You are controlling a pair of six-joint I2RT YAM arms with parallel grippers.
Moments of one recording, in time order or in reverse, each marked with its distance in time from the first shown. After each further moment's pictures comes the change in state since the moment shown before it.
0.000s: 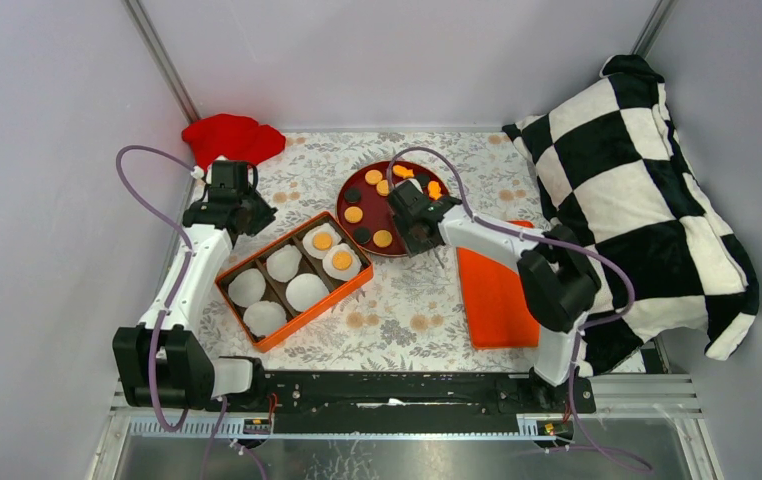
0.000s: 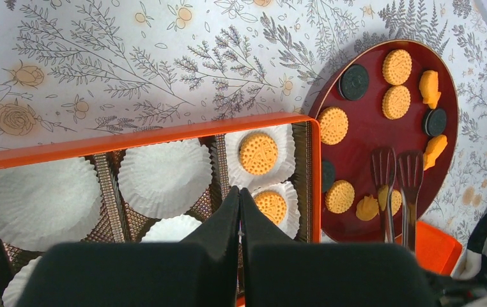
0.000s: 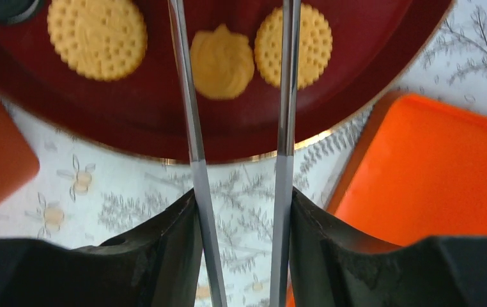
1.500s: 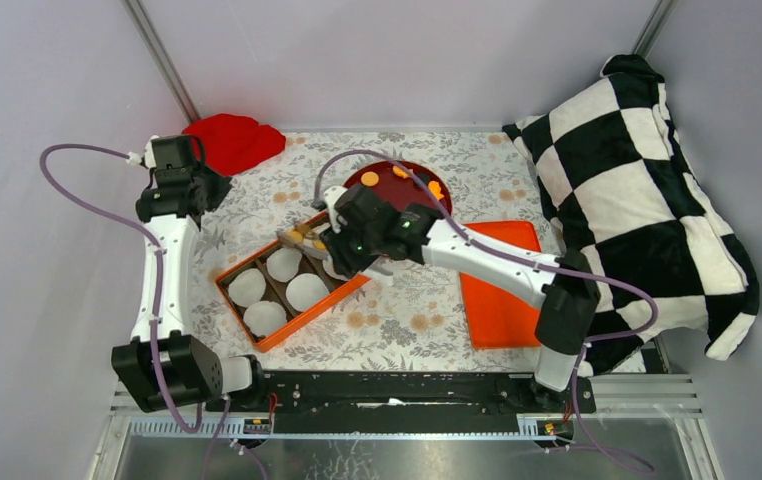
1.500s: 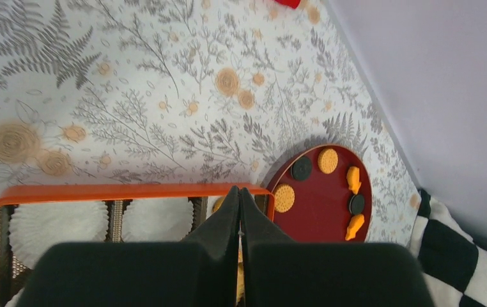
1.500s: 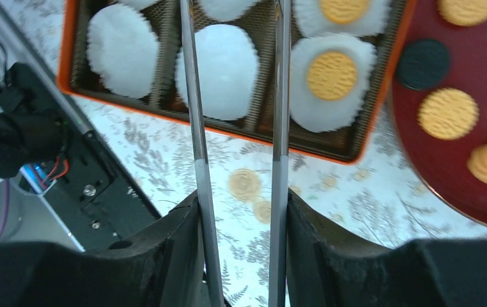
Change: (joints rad) left arm 0.237 0.015 0.214 -0.067 0.050 -0.071; right arm 0.244 -0.061 0.270 -0.037 -0.363 -0.021
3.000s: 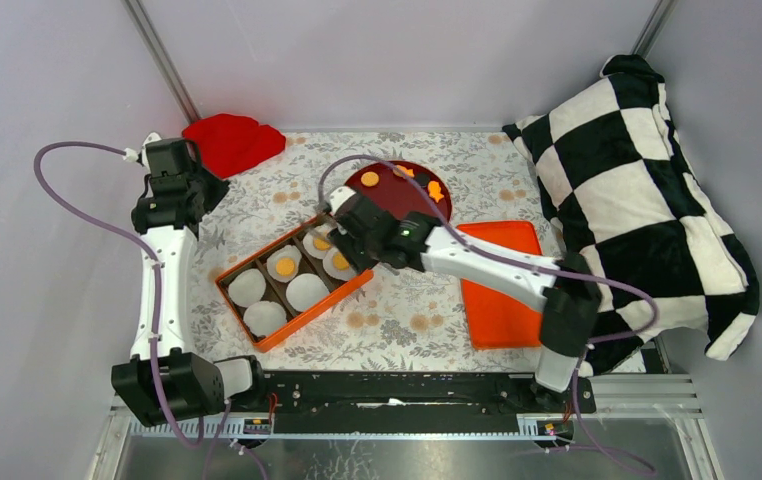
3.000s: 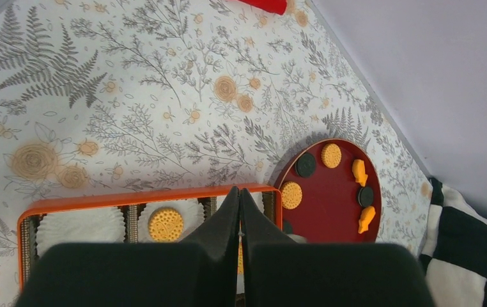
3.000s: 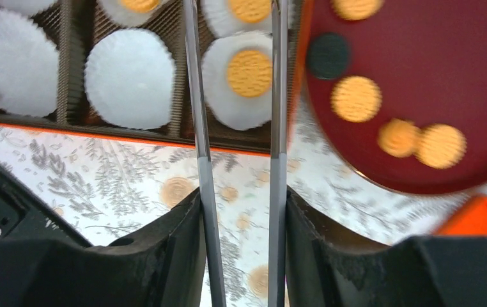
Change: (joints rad) left arm 0.003 -0.080 -0.005 0.003 -0.013 0.101; right arm 0.051 0.070 -0.005 0.026 0.194 -0.053
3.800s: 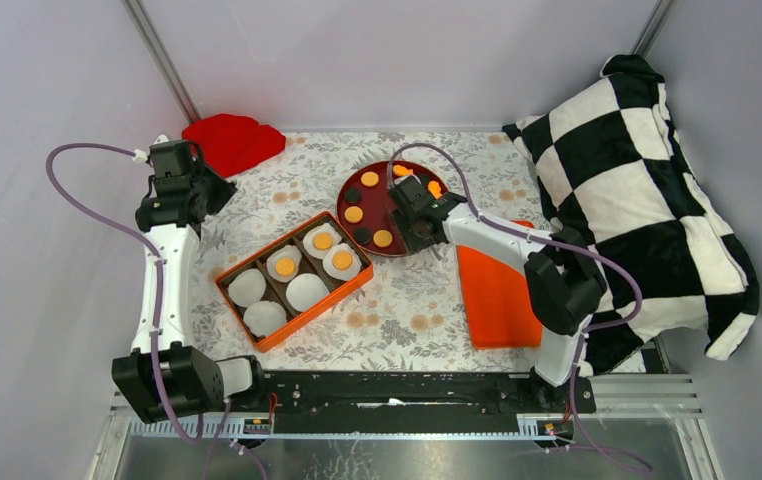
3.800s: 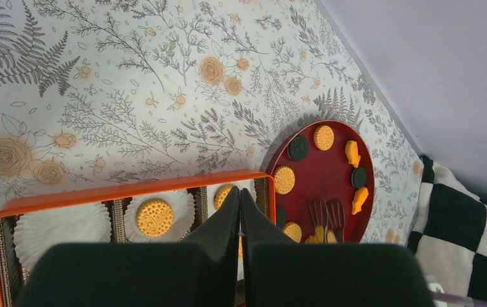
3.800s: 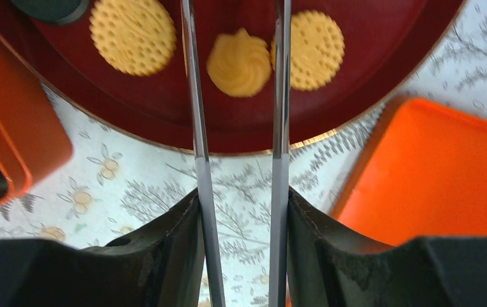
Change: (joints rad) left arm 0.000 0.014 -0.036 0.037 0.100 -0.003; right arm -0.317 -0.030 -0.265 0.018 0.114 0.067
